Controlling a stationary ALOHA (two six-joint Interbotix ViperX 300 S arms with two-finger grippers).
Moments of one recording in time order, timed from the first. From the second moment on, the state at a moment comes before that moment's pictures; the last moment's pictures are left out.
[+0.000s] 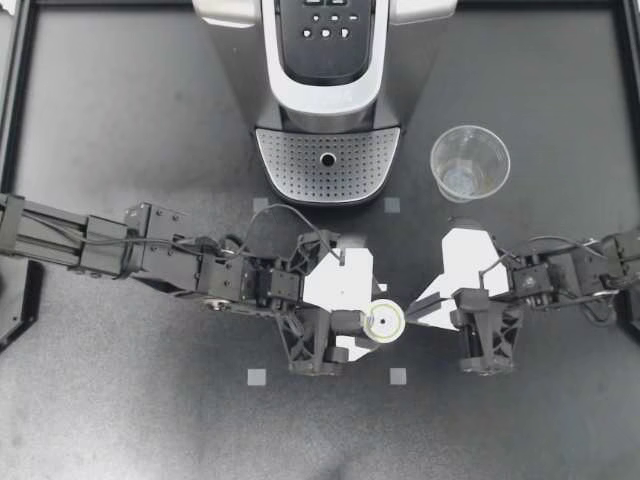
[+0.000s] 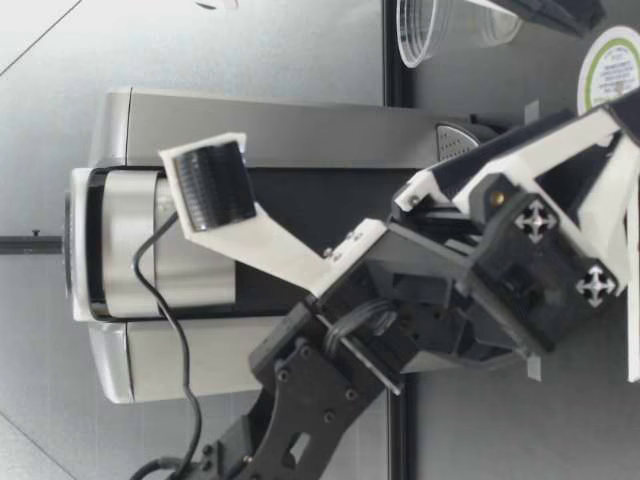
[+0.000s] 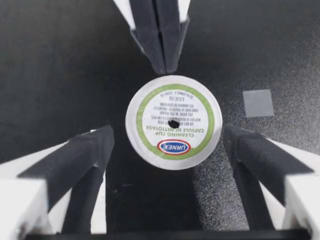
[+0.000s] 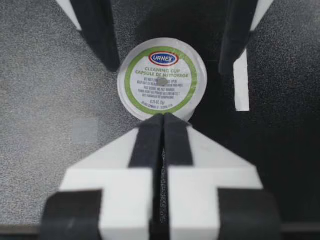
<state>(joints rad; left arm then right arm) -0.08 0.33 0.44 0.01 -0.02 -0.02 0.10 -0.05 1.01 -0.08 -0.21 0.20</state>
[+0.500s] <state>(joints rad) -0.09 0.36 0.42 0.01 -0.02 -0.02 0.10 -0.03 1.00 -0.08 -0.21 0.20</state>
